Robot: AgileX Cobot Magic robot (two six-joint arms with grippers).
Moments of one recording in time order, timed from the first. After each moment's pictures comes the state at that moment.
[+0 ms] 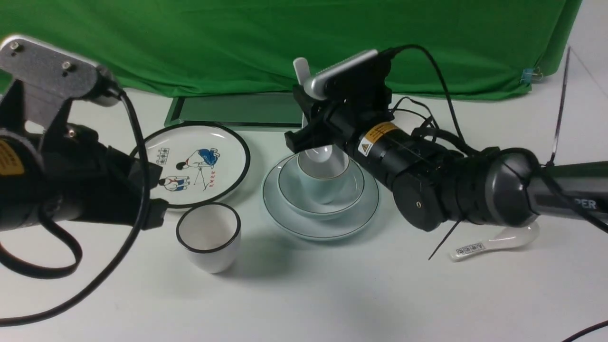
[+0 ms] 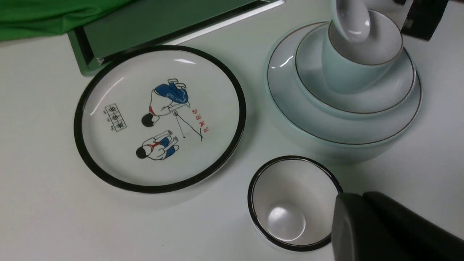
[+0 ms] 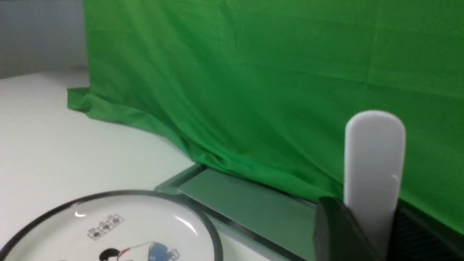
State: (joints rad) right arm 0.61 2.01 -1.21 0.10 -0.75 -0.12; left arm -0.31 1.00 -0.83 -0.13 0.52 0.22
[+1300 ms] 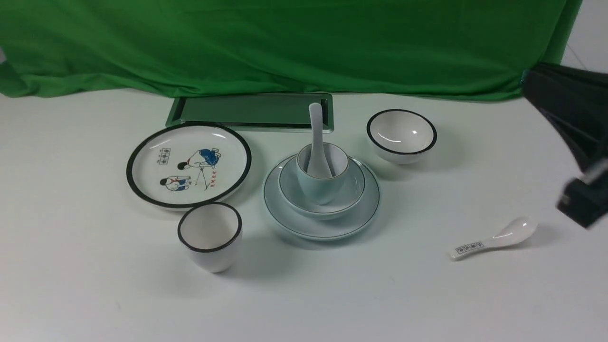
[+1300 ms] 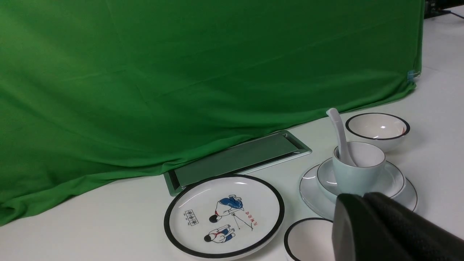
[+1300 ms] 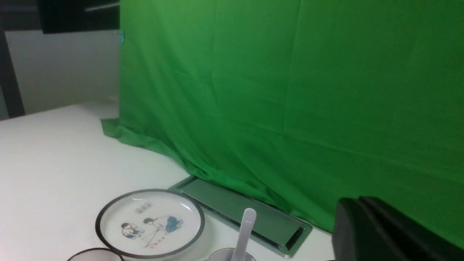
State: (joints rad) right arm 0.58 0.75 -0.65 0.10 -0.12 -0.18; left arm -0.31 0.12 -0.46 0.03 0.45 0.13
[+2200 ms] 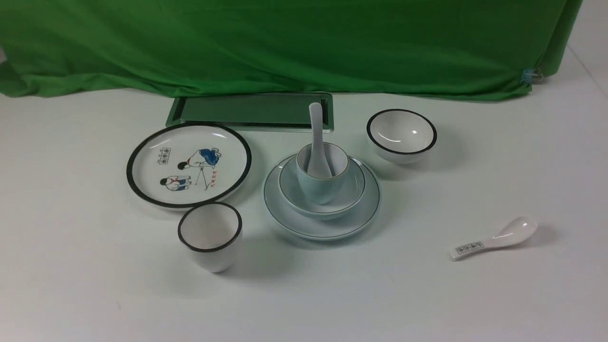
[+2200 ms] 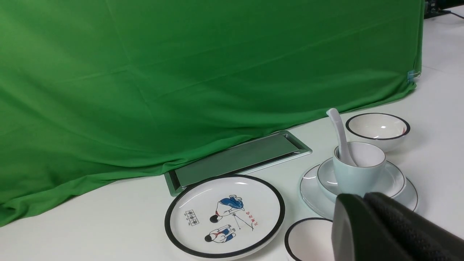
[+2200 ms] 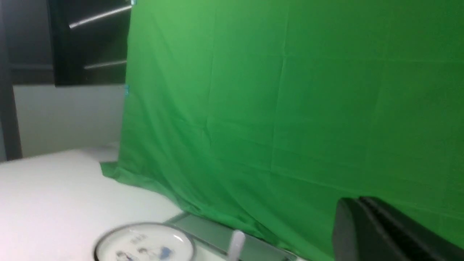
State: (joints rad) right arm 0.56 0.48 -0.49 0.10 -0.14 -0.21; left arm -0.31 0.12 -0.46 0.03 0.45 0.13
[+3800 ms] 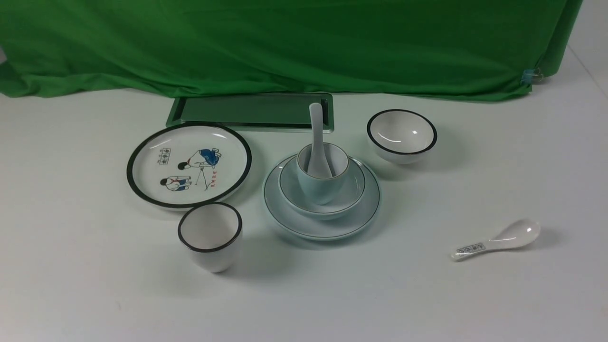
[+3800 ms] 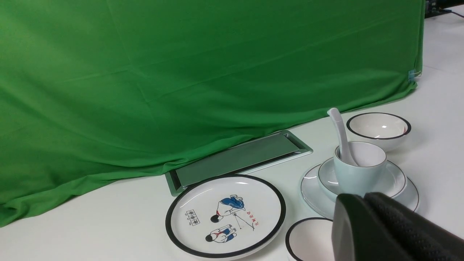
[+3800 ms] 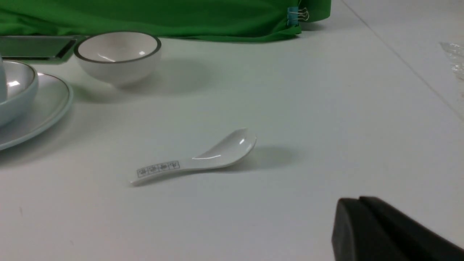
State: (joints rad) right arm -0.01 0.00 0.01 -0.03 0.22 0.06; left arm -0.31 0.12 -0.46 0.03 0.45 0.13
